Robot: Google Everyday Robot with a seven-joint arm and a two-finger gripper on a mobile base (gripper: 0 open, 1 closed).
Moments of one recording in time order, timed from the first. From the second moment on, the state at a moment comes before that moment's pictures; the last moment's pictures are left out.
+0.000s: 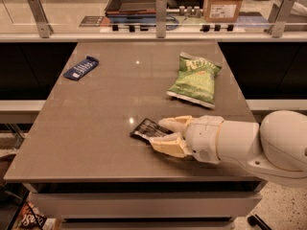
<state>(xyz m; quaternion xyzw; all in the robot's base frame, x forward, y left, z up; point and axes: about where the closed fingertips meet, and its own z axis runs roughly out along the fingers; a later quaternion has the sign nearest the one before) 0.454 -0.025 0.830 -0.44 0.71 0.25 0.49</state>
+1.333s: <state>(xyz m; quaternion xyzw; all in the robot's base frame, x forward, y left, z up) 0.529 0.028 0.892 -0.48 0.71 0.20 0.49</state>
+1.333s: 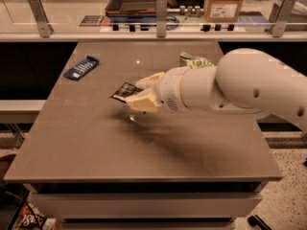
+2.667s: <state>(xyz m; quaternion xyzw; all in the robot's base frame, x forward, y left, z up) 0.607 0.148 0.881 -0.50 0.70 0.17 0.49</state>
